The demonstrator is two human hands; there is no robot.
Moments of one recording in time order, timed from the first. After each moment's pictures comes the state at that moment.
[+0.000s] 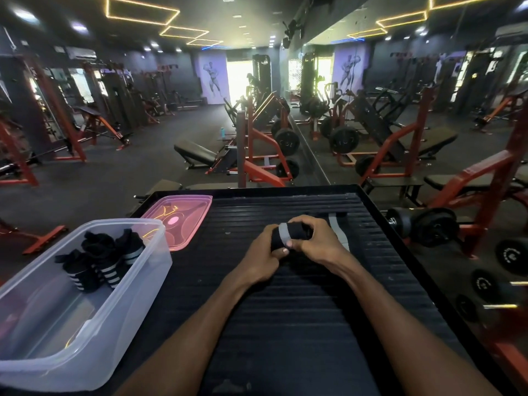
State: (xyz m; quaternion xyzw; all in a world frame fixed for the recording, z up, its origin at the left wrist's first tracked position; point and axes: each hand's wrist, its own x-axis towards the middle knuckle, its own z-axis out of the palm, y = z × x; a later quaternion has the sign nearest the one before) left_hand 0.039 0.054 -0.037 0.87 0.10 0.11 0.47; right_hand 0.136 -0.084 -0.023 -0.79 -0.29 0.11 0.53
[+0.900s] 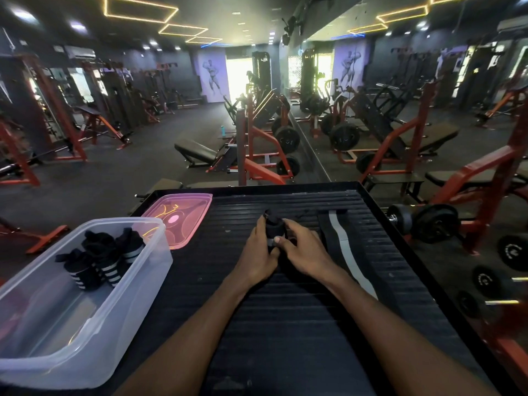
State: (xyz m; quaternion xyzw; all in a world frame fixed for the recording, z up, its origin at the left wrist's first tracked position) left_hand 0.037 0.055 -0.048 0.90 0.12 0.19 0.38; right_hand 0.112 -0.071 -0.037 -0.81 -0.35 0.08 0.47
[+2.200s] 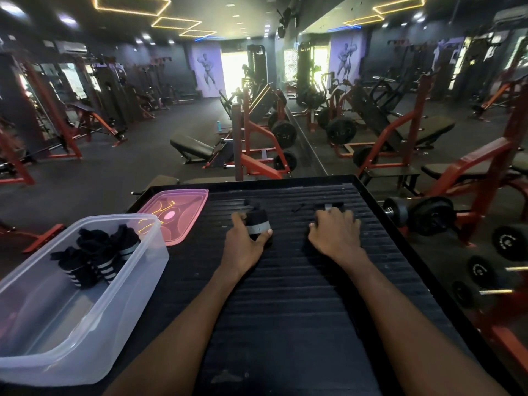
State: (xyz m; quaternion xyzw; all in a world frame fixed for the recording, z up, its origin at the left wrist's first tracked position) left_hand 0.036 0.067 -0.042 0.85 0.23 0.26 0.39; right_hand 0.143 -0.106 -0.020 -0.96 -0.22 -0.06 0.17
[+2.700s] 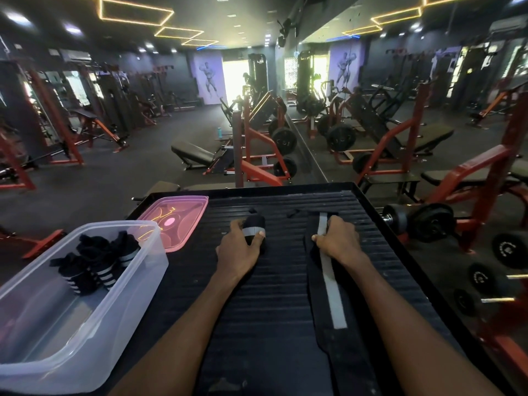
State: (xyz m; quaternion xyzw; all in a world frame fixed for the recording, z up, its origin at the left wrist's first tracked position) left_hand 0.037 0.074 -0.041 0.88 0.29 0.22 0.32; right_hand 0.163 -0.112 -0.027 -0.94 -0.13 0.04 0.33
